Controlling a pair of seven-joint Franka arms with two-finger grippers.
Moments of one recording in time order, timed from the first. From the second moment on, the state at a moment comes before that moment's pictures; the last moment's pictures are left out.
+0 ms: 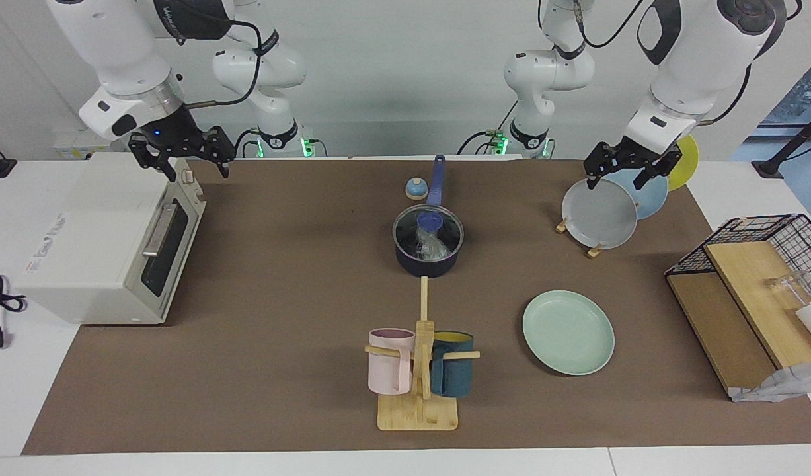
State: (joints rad) left arm -0.06 -0.03 -0.07 -1.65 -0.03 1.58 -0.05; right arm 0.04 -0.03 0.00 -1.62 0.00 1.56 -0.06
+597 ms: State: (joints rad) left arm -0.06 -0.03 -0.07 -1.65 -0.03 1.58 -0.05; right arm 0.05 0.10 0.41 -1.62 0.00 1.70 0.53
